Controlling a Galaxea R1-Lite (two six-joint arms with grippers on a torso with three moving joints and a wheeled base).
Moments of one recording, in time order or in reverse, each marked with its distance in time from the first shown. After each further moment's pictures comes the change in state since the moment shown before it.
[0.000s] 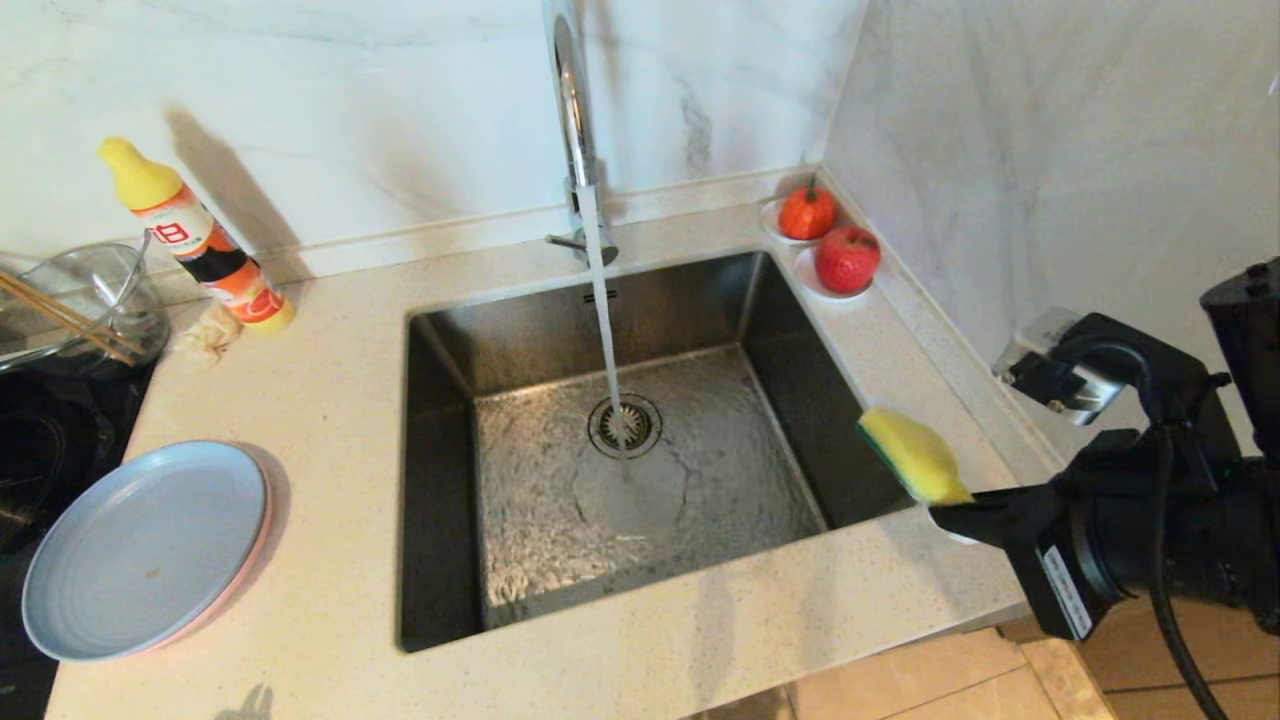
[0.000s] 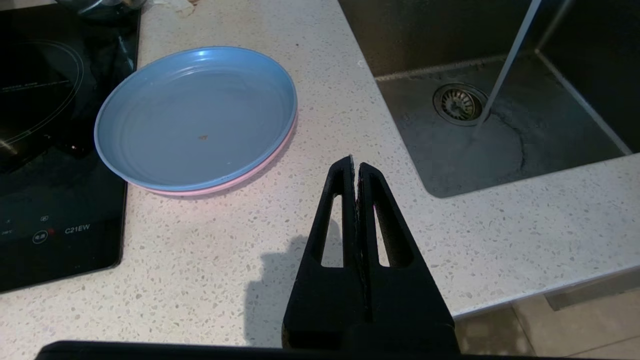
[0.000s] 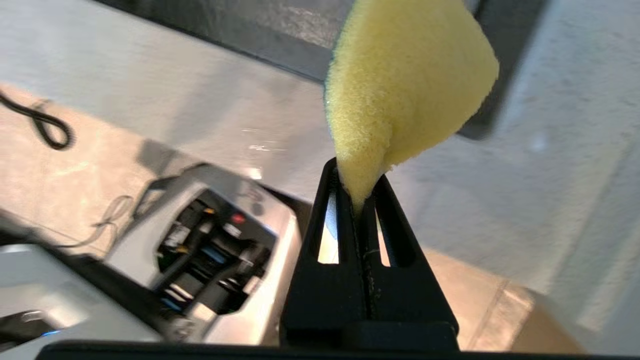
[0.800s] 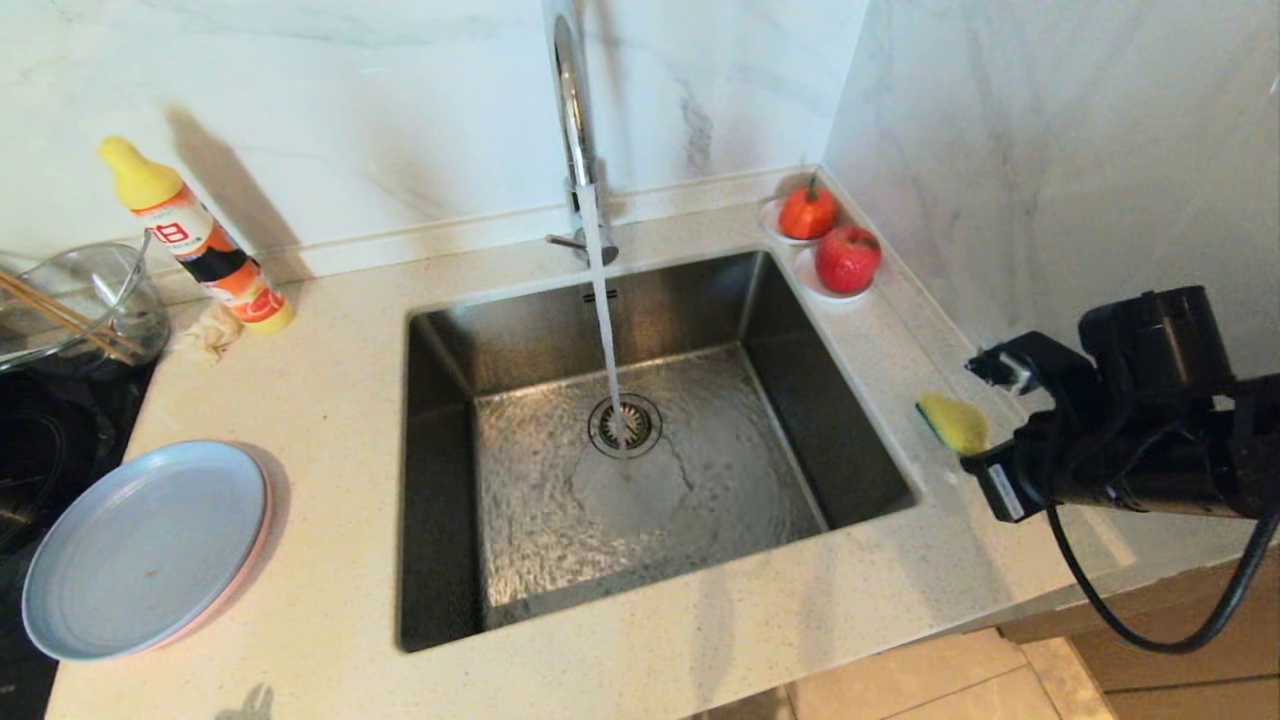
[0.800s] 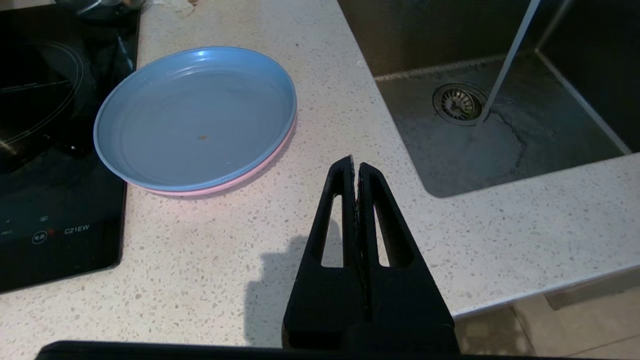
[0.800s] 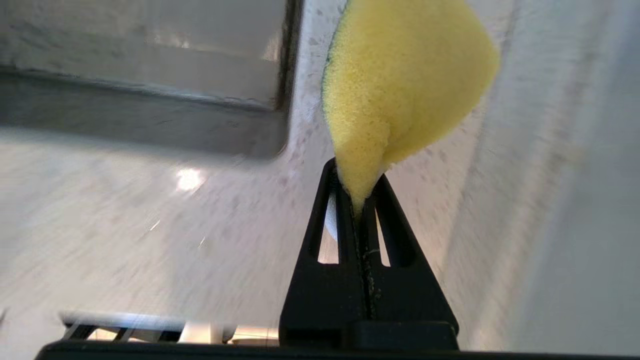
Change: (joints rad) left arm 0.000 0.000 0.000 0.000 0.000 0.000; right arm -0.496 0.276 0.072 -0.317 0.114 -0.208
